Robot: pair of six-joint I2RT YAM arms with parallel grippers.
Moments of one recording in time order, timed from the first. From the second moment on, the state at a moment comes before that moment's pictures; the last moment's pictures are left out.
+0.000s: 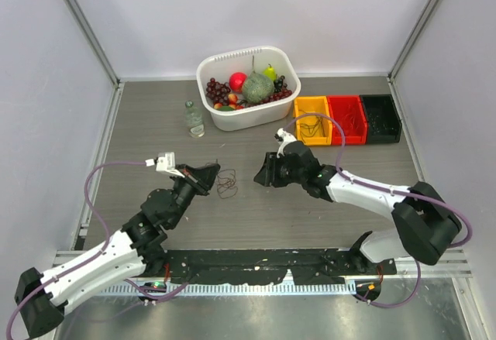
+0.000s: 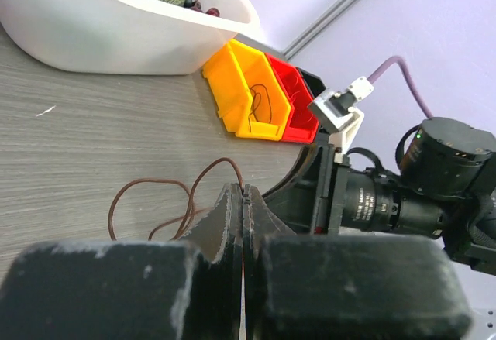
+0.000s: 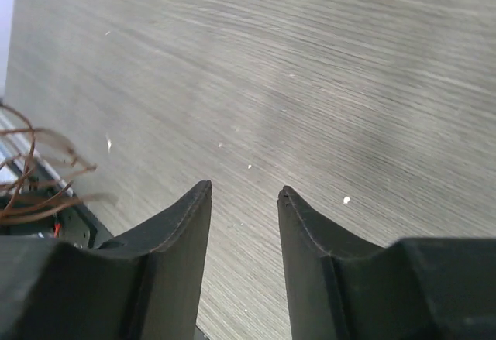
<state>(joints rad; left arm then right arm) -0.88 0.58 0.28 0.34 -0.43 -0.72 0.74 1.40 0.71 0.05 -0.13 0.68</state>
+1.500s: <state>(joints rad) -0.88 0.42 0.47 -0.13 -0.43 -0.68 0.78 1.01 0.54 0.14 0.08 0.46</state>
